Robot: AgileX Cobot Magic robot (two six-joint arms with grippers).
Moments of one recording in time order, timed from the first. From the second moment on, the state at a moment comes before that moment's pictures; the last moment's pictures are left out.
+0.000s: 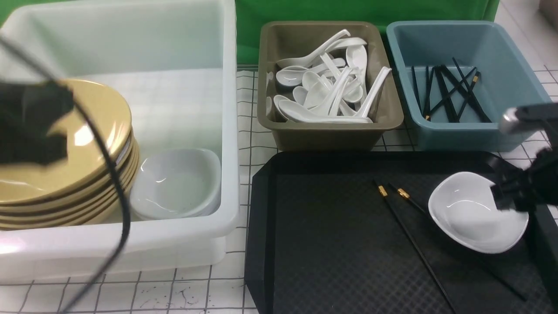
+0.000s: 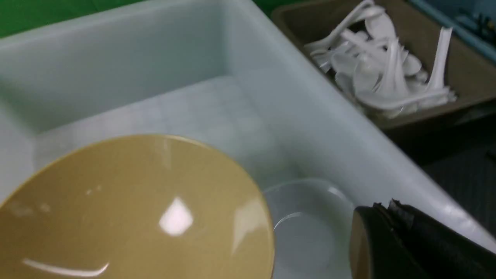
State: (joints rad) right arm -0.01 1.56 -0.92 0.10 0.60 -0.21; left arm -0.09 0.75 -0.80 -0.28 0.62 0.42
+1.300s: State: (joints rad) right arm 0.63 1.67 -1.35 0.91 0.49 -0.64; left arm -0.09 0.45 -0.47 0.31 0.42 -0.26
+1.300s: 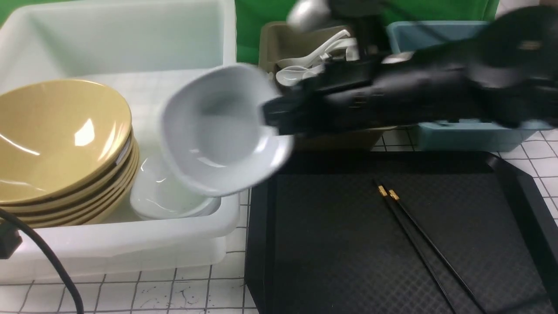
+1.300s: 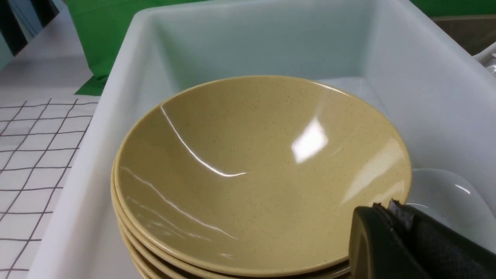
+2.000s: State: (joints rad) right arm 0.73 2.16 -2.15 0.16 0.99 0.16; left arm -0.09 0.45 -0.47 0.29 0.45 -0.26
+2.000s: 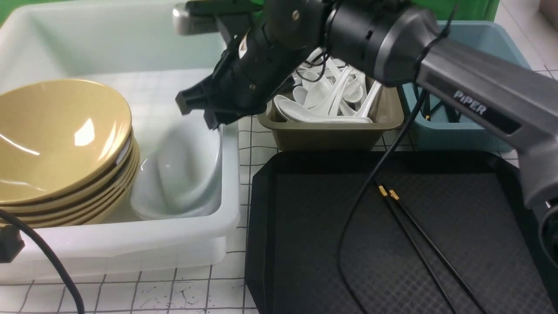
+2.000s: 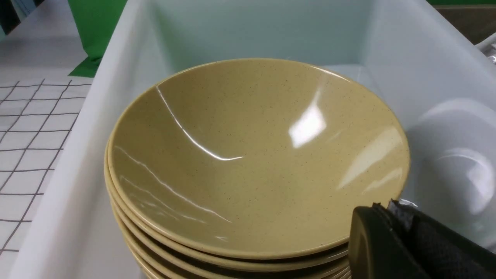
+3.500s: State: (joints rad) right arm 0.32 1.79 -1.02 0.08 0.77 -0.11; left arm -0.10 0.45 -0.36 0.18 0.22 -0.26
